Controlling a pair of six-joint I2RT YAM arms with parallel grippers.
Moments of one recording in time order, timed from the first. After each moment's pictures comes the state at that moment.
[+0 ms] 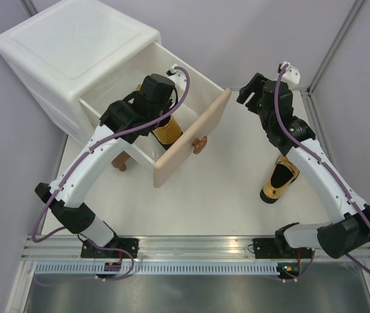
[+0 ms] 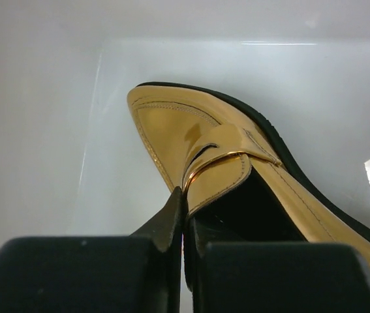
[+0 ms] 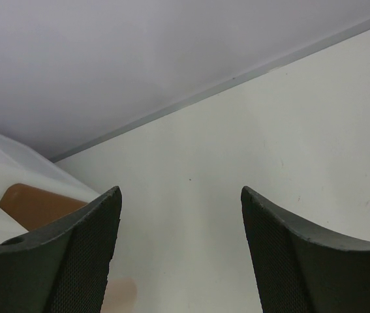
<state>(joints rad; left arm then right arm) -0.74 1.57 1.95 -0.99 -0.62 0.33 0.40 1.32 1.39 -0.33 0.42 0.59</state>
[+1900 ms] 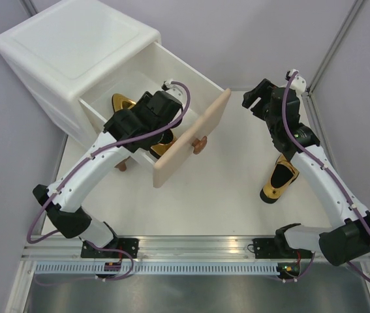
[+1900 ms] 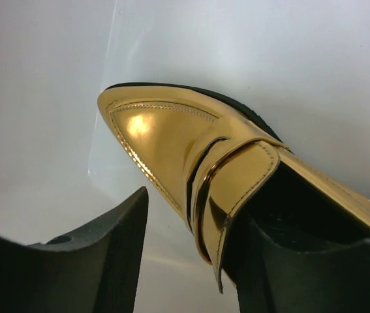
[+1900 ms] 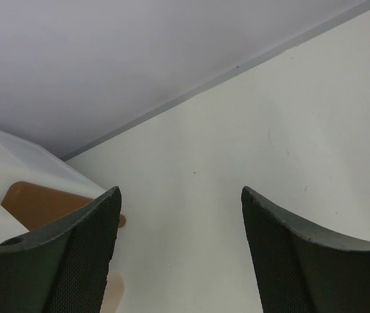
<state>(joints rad) -0.82 1.53 1.86 -1.17 -0.89 0.17 0.33 1.26 1.27 -0.26 0.31 0.66</state>
